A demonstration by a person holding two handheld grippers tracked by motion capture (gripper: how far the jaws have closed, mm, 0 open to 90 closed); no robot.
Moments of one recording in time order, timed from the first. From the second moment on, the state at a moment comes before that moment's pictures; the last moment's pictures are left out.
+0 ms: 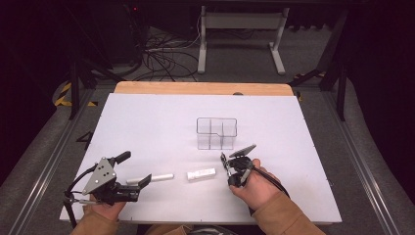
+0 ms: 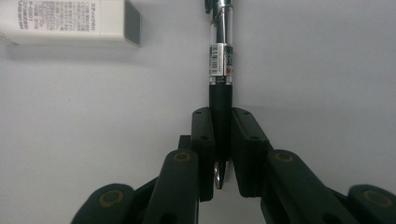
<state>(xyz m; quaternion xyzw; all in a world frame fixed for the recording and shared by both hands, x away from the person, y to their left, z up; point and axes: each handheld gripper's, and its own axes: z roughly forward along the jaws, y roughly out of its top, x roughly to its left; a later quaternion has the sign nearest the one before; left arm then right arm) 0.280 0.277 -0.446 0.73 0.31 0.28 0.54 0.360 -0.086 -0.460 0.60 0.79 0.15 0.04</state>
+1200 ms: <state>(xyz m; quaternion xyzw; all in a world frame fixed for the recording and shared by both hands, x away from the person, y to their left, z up) 0.286 0.267 -0.429 0.75 0.26 0.24 0.55 0.353 -0.102 -0.384 0.42 0.89 0.18 0.06</state>
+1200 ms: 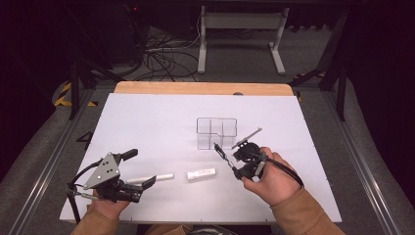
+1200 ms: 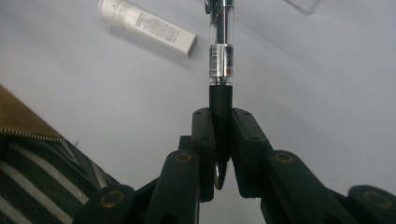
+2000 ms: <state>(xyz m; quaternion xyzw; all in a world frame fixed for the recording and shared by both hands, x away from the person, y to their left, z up) 0.293 0.242 -0.413 0.78 0.21 0.20 0.56 0.351 -0.074 -0.373 0.07 0.98 0.16 0.08</state>
